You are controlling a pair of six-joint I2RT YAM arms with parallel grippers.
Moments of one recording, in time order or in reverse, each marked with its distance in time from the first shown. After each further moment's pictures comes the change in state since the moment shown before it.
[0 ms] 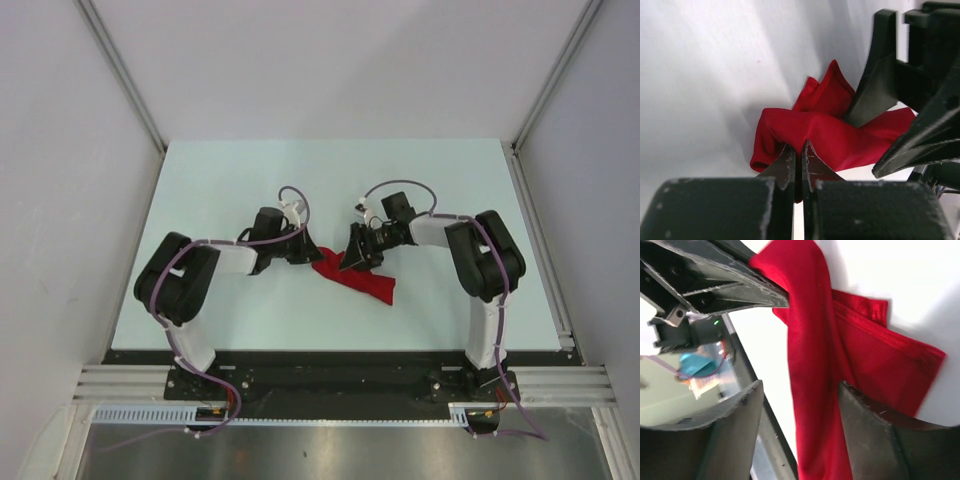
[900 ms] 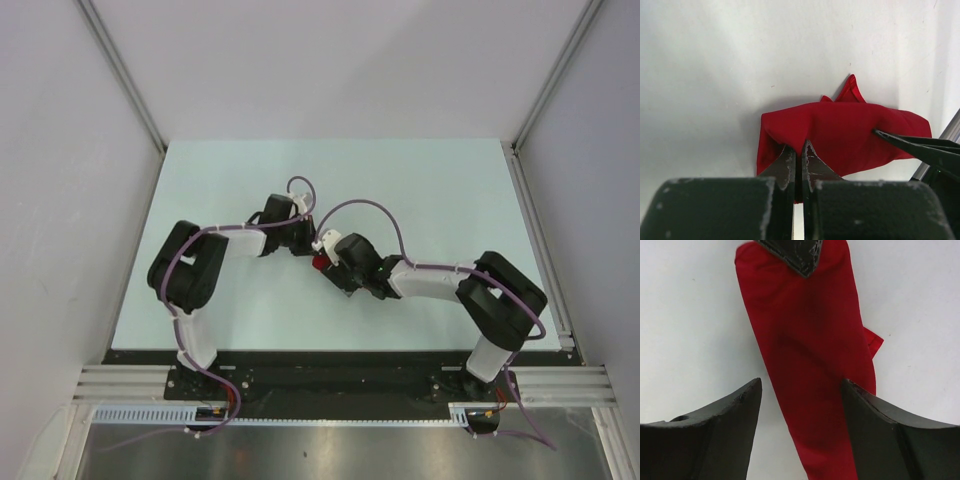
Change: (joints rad) left arm -0.001 0.111 0.217 -0.249 -0.011 0.018; right arm 0.472 -0.343 -0.247 0.143 1.167 -0.459
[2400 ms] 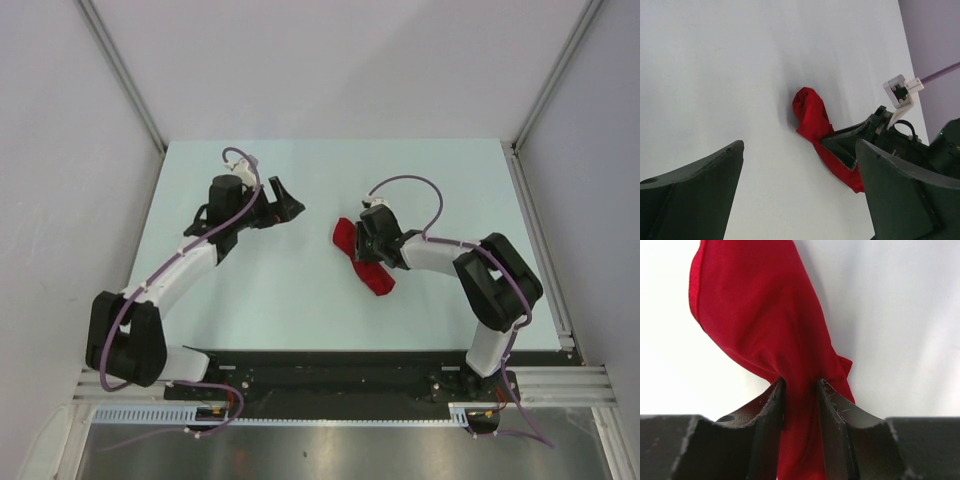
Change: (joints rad) left arm 0.136 -0.516 -0.069 -0.104 -0.218 -0.045; right arm -0.257 0.109 0.086 0.005 -0.101 0.610
